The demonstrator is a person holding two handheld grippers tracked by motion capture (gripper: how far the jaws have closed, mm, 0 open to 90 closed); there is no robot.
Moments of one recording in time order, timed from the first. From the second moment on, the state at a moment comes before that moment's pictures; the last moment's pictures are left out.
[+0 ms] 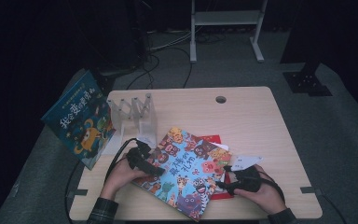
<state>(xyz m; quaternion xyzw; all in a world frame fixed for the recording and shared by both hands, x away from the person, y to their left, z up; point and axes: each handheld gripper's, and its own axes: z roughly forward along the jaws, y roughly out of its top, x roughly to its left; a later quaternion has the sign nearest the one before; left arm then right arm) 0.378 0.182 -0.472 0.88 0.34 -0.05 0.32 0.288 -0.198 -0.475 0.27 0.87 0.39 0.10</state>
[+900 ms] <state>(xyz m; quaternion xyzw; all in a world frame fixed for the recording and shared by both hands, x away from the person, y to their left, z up) 0.377 0.179 -0.431 0.88 0.34 -0.03 0.34 0.291 -0.193 -0.474 0.28 0.87 0.39 0.09</state>
